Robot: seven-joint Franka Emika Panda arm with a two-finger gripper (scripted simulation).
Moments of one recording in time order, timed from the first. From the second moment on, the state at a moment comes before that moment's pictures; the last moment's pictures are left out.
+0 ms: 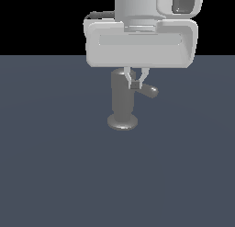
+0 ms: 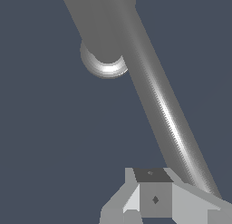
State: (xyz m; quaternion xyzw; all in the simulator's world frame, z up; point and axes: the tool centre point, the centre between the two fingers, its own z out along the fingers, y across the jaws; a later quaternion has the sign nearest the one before) arm -0.142 -0.039 0.233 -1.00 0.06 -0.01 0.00
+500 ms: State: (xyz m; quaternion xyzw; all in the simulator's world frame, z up) arm -0.130 -0.086 0.234 -1.00 0.05 -0.02 0.00
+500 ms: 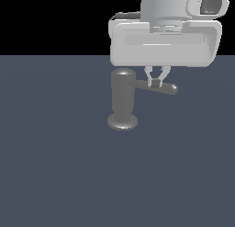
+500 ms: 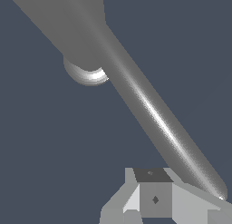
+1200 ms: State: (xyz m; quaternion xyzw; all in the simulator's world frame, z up) arm -0.110 -0.124 0.235 -1.00 0.06 -0.02 0.00
